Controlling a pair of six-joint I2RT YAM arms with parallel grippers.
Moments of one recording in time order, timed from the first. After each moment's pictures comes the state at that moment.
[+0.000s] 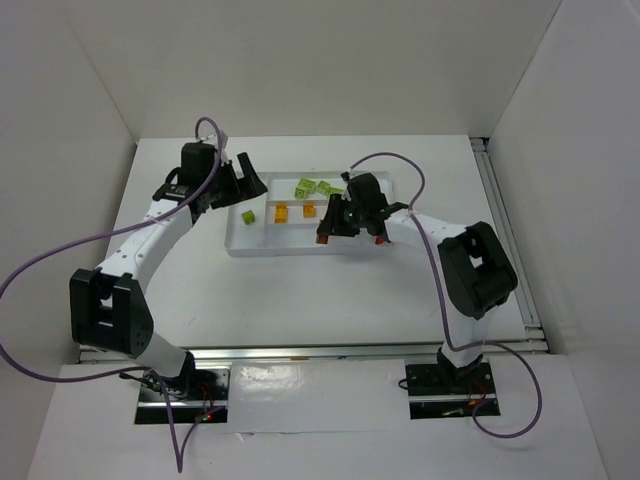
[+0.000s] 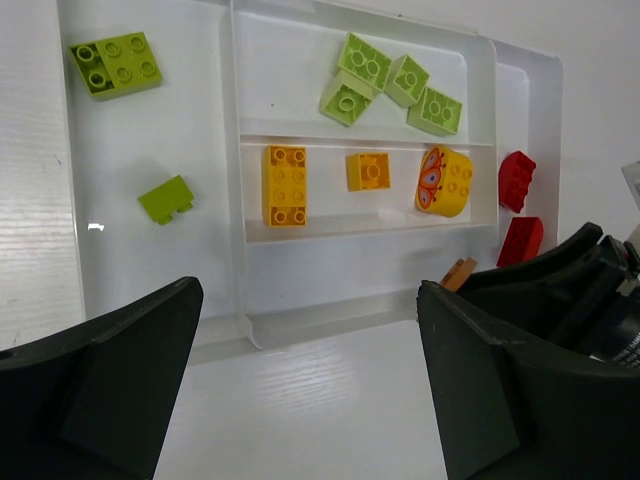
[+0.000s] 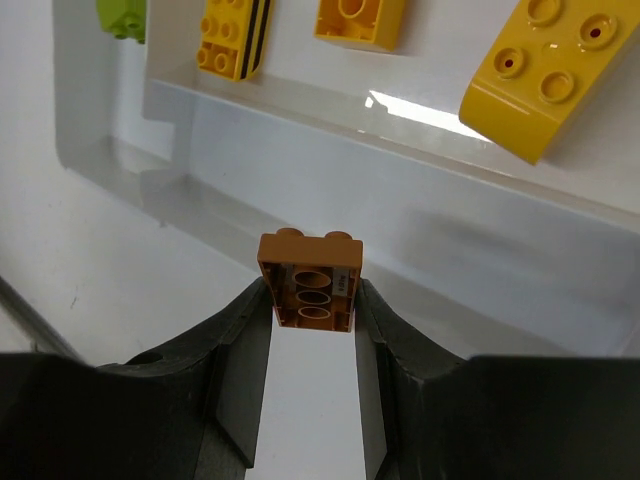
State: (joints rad) left arm -0.17 1.51 1.26 -0.36 0.18 -0.48; right arm 0.50 1.78 1.14 -0.07 -0.28 0.55
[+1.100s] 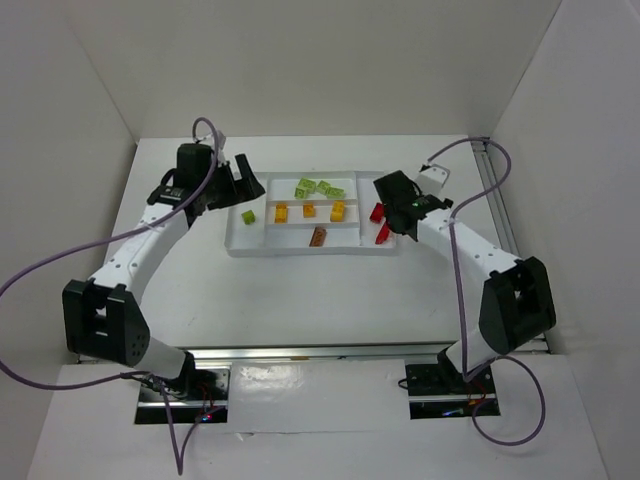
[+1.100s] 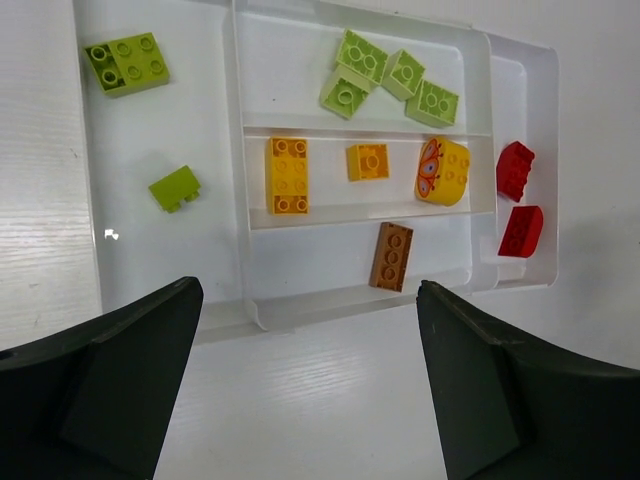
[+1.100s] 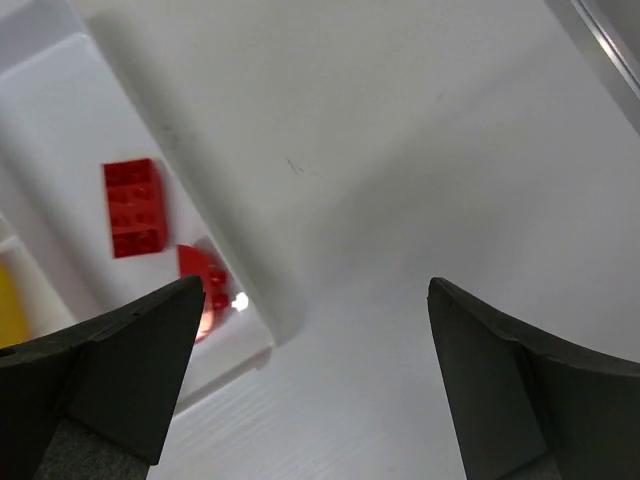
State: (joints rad) left arm -0.17 1.47 1.25 -0.41 0.18 -0.45; right arm 0.44 1.52 1.16 -0.59 0.80 0.78
